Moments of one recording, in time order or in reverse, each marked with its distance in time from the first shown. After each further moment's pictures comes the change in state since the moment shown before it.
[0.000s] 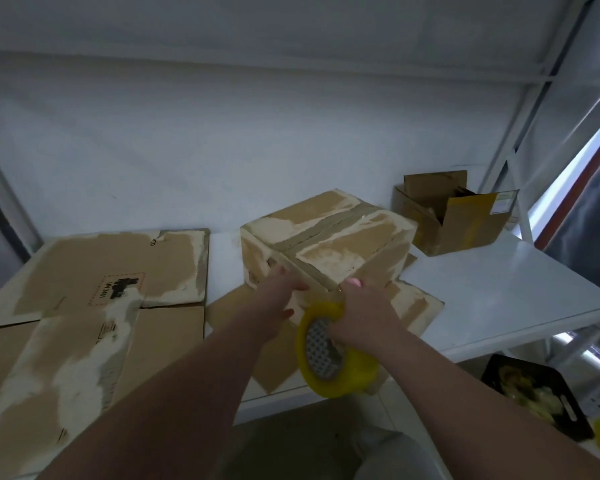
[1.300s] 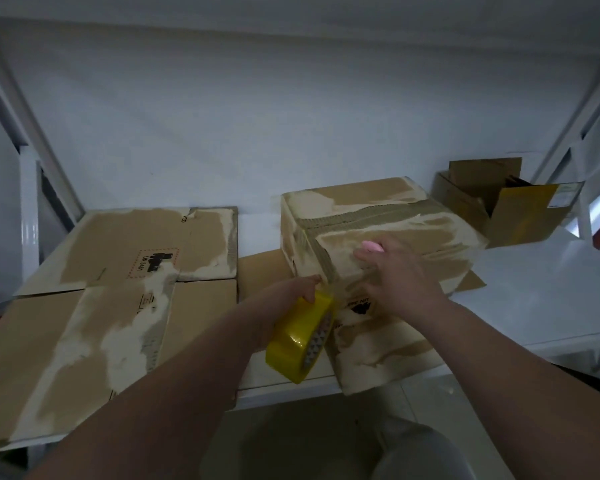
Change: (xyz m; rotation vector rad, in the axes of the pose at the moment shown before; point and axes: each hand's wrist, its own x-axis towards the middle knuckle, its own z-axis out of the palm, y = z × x) left_hand -0.008 -0.018 -0.051 0.156 -0.124 -0.134; right_hand 0.037 0.002 -0.003 -0.186 0.232 -0.360
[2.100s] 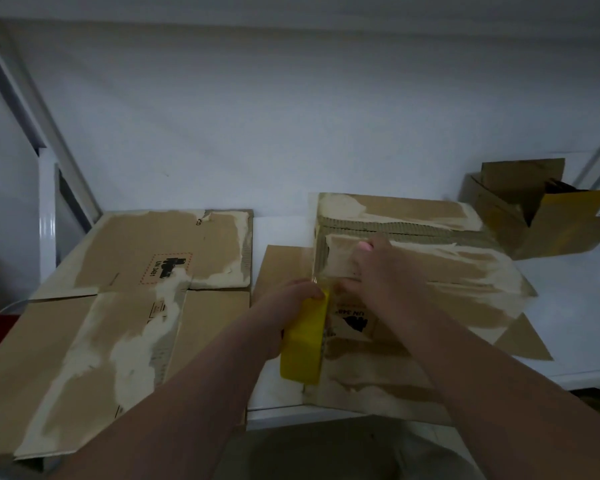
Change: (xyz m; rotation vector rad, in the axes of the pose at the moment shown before) left_hand 0.020 0.006 -0.016 -0.183 0.128 0.024; right_hand 0.045 -0.033 0.017 -0.060 -0.019 0.034
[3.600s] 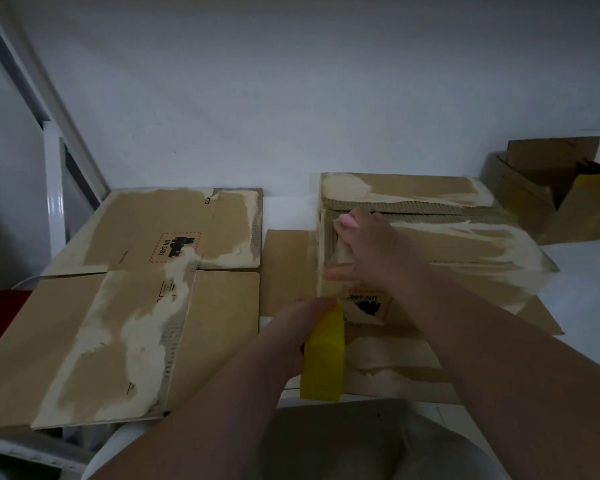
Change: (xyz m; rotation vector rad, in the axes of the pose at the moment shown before) left_hand -0.011 -0.038 0.007 -0.226 0.068 -0.182; right_hand 0.034 -0.008 0.021 -0.085 -0.152 -0.246
